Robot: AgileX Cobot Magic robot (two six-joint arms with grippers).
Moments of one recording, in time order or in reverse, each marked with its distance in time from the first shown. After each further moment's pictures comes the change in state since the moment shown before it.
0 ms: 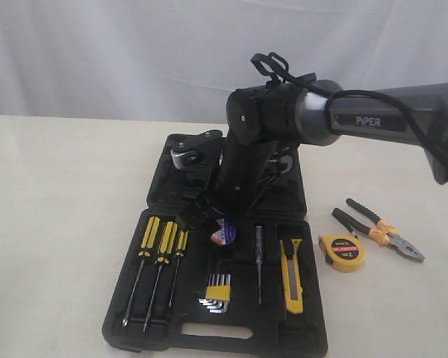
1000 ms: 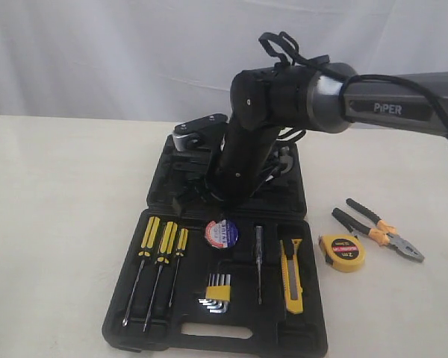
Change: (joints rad) left arm 0.000 0.000 0.000 0.002 0.000 0.000; right arm 0.000 -0.051 0.000 0.000 0.008 0.074
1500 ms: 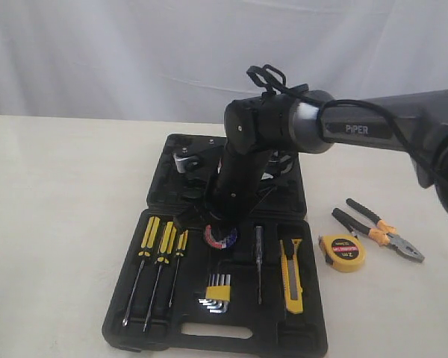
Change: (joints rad) left arm 0.000 0.000 0.000 0.000 0.000 0.000; right arm 0.000 0.091 -0.002 0.000 -0.030 0.026
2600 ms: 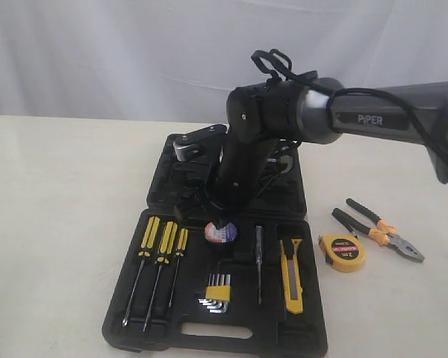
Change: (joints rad) left arm 0.000 0.000 0.000 0.000 0.000 0.000; right arm 0.000 -0.041 0.000 -0.023 -0.003 -0.007
